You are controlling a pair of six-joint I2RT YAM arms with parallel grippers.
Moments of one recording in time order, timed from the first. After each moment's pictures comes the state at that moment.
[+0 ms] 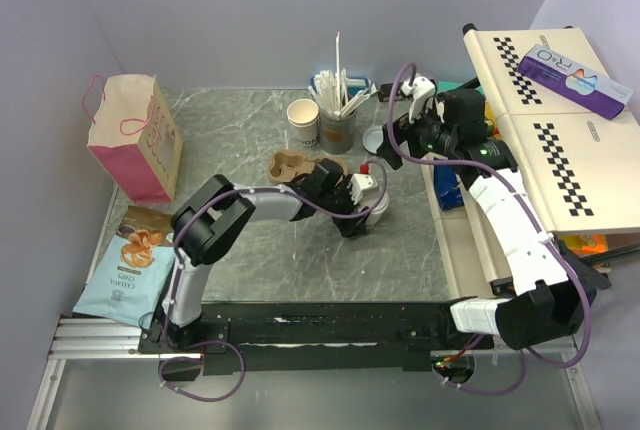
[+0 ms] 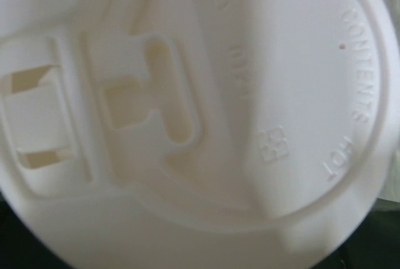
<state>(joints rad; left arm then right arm) -0.80 2.05 1.22 0.15 0.51 0.18 0.21 1.28 1.34 -0.59 -0.41 -0.25</state>
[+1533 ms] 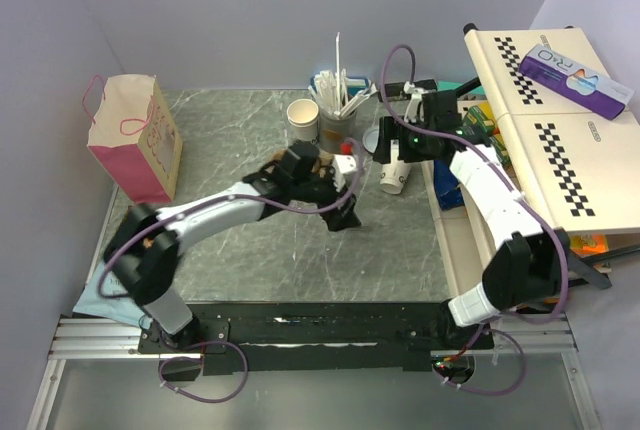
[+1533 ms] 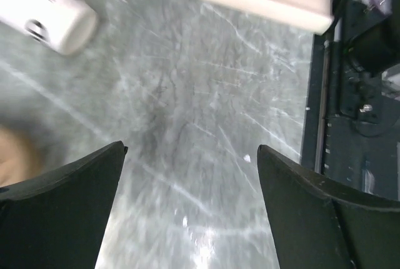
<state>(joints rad) -0.80 1.70 1.17 -0.02 0.58 0.10 0.20 1.45 1.38 -0.68 -0.27 0.09</state>
